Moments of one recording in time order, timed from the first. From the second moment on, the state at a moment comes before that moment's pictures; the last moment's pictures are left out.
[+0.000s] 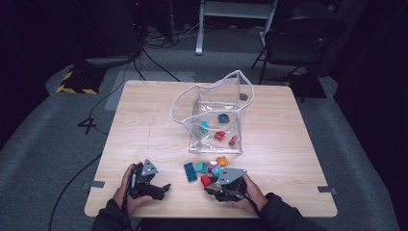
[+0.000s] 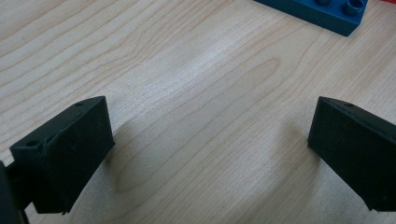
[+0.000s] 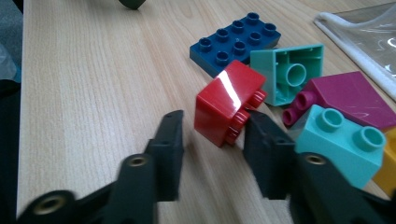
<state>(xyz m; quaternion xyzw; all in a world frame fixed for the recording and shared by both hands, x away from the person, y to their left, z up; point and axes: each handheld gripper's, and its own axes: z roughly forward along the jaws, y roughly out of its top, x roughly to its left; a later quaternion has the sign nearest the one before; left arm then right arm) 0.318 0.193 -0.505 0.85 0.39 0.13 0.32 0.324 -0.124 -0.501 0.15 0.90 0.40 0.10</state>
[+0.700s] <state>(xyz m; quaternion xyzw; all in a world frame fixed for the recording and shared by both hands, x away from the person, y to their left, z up) 0.318 0.193 -0.505 0.85 0.39 0.13 0.33 0.328 -0.108 -0.502 0.19 0.89 0.41 0.10</state>
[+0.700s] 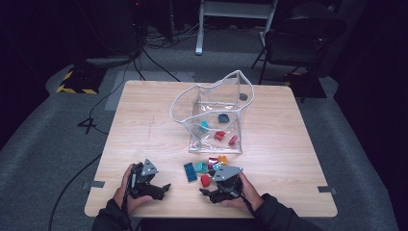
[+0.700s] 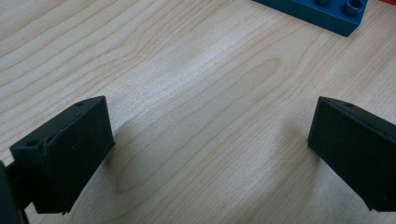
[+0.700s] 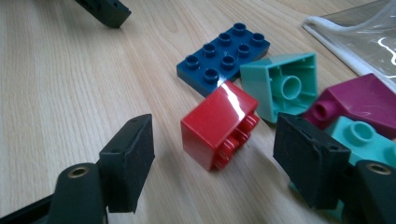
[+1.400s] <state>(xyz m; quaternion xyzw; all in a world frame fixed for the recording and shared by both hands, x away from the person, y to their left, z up) 0.318 0.193 -0.505 0.85 0.39 0.13 0.33 0.333 -0.142 -0.488 0.18 0.88 0.42 0.11</state>
